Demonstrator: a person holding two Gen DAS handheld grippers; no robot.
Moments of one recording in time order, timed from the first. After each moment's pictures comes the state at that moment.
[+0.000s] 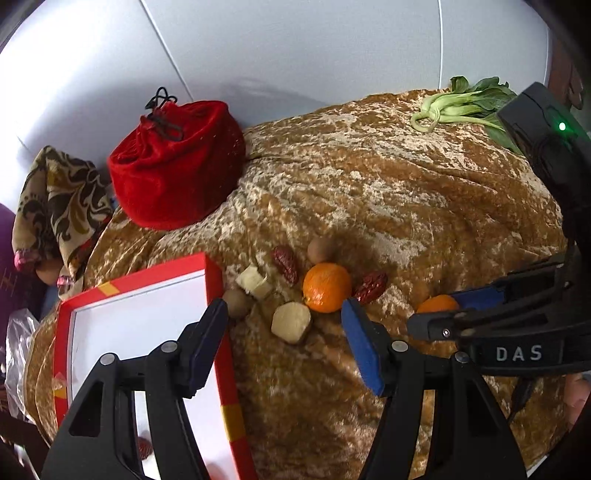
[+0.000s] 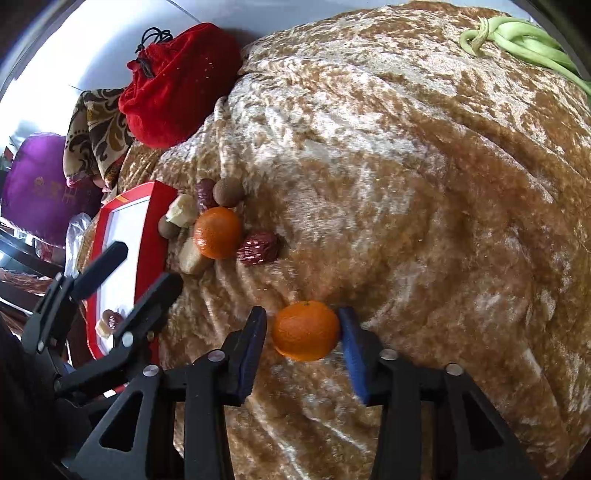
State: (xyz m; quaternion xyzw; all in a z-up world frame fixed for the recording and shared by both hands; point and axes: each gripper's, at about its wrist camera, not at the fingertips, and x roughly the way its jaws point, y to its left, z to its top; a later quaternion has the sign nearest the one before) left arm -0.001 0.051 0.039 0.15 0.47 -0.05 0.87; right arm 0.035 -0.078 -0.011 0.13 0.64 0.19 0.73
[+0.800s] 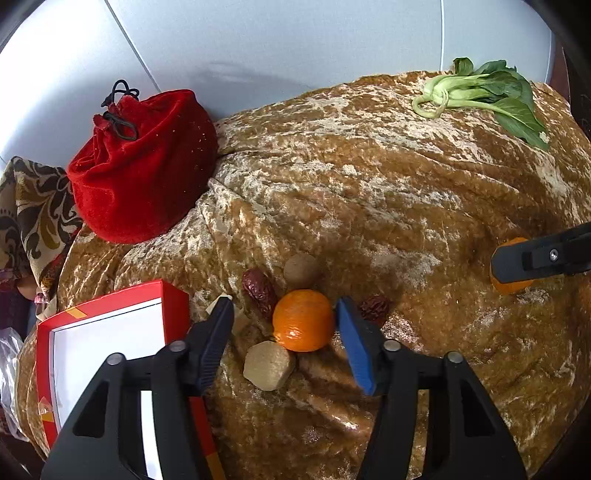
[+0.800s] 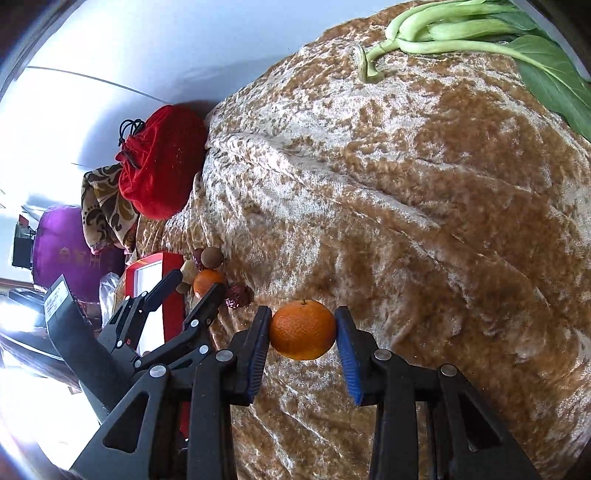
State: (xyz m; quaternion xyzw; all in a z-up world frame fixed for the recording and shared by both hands) left arm 0.028 0.035 0.007 0.16 0.49 -0.06 0.85; right arm 0.048 -0.165 0.009 0.25 0.62 0.17 0.73
